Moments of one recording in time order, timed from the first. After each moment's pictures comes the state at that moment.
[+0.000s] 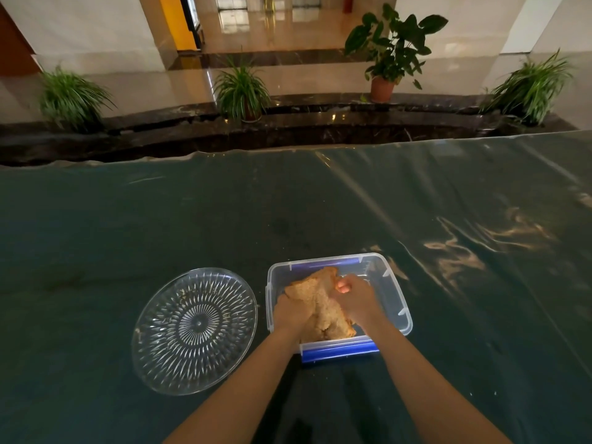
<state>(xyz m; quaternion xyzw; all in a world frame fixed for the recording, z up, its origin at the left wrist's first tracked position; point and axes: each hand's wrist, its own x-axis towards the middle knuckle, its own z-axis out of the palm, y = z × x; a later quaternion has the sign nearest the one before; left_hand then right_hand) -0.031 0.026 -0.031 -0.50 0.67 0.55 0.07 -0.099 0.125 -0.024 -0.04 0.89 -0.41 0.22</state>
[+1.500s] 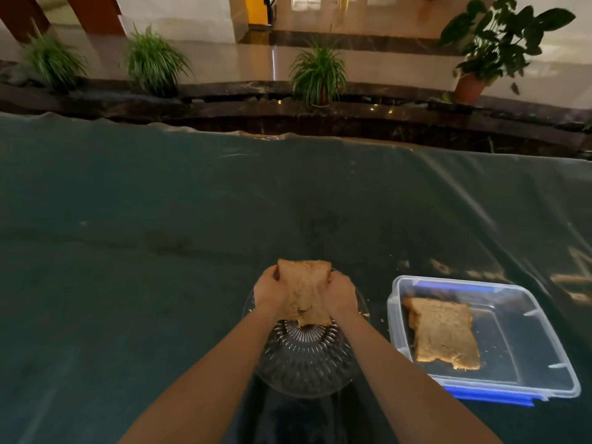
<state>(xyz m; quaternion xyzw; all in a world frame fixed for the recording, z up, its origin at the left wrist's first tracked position) 0.062 -0.216 -0.074 -0.53 0.69 0.49 -0.05 -0.019 -0.119 -0.080 -0.16 0.90 -0.32 0.23</state>
